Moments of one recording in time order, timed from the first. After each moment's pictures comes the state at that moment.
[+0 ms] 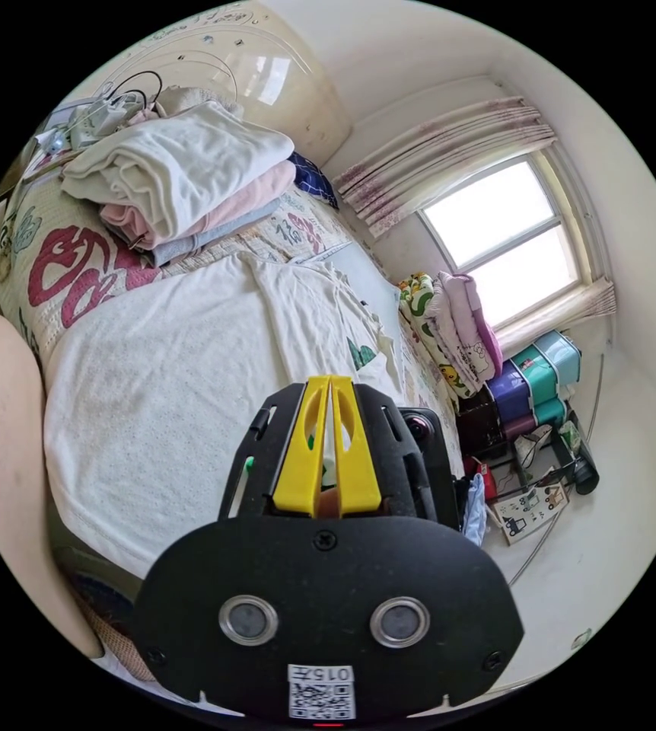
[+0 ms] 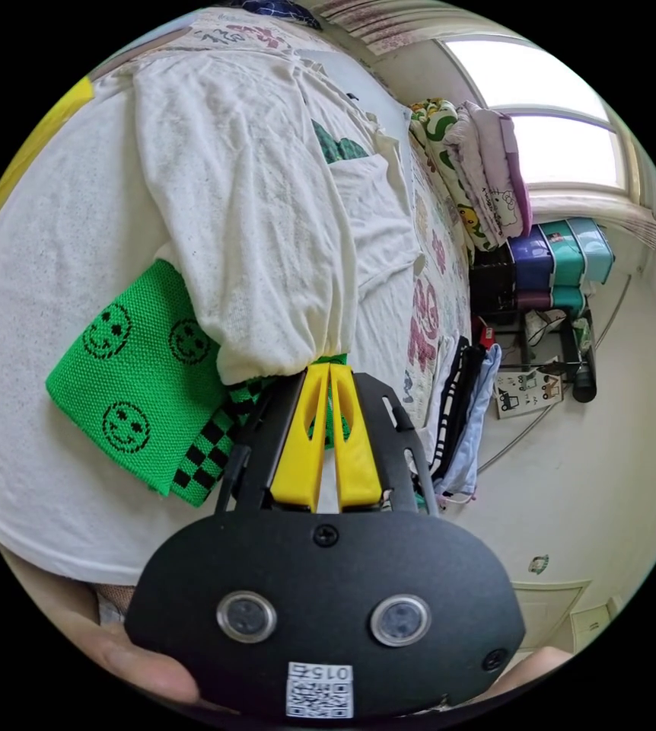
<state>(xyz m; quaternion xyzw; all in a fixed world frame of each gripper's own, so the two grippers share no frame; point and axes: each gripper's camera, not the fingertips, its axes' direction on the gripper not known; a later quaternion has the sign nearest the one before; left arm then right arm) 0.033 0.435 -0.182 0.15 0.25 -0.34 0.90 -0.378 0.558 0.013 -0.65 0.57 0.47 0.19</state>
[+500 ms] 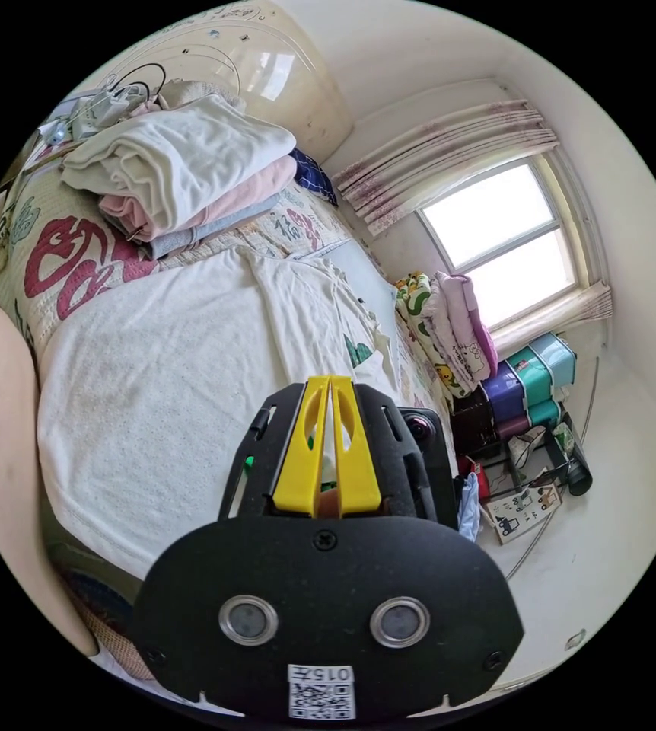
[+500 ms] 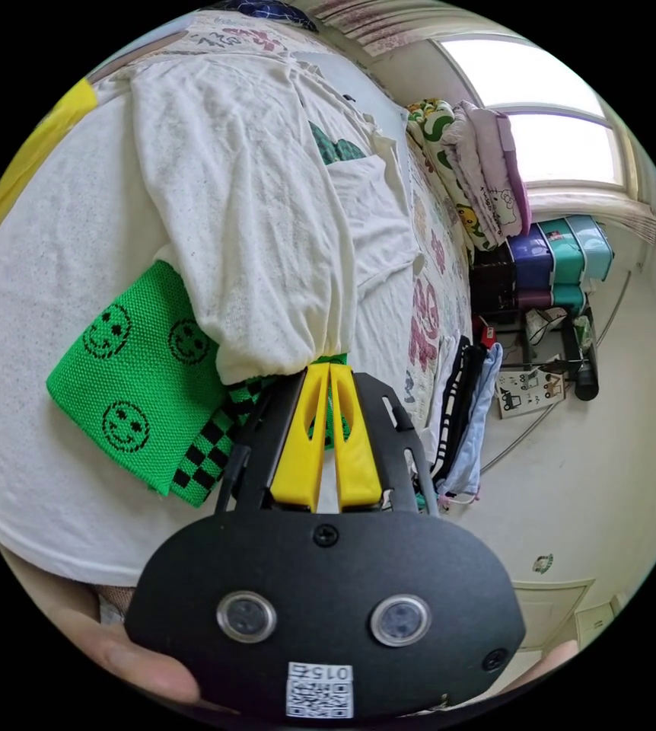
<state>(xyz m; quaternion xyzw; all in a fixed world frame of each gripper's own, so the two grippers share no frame) 0.021 0.437 -0.178 0.15 0.26 -0.34 0.89 -0.371 0.548 0.051 -0.64 0.57 0.47 0.19</state>
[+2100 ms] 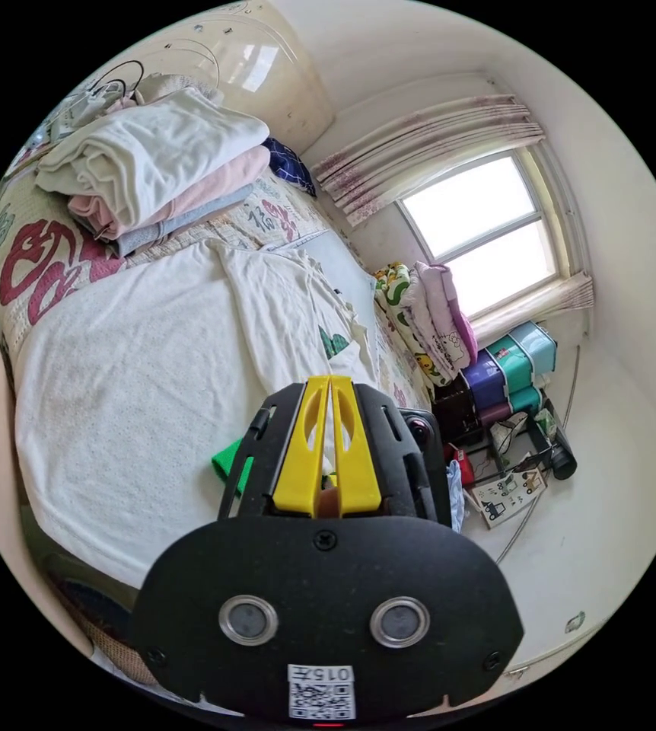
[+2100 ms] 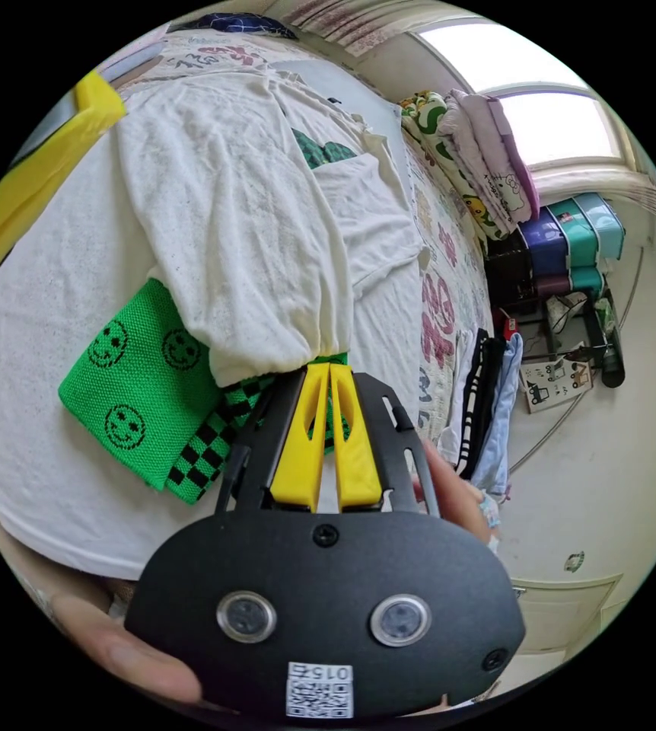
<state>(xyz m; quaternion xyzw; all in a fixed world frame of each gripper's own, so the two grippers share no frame) -0.016 0.429 -0.162 0.15 0.30 -0.31 0.89 -0.332 0.348 0.231 -0.59 0.58 0.51 0.22</state>
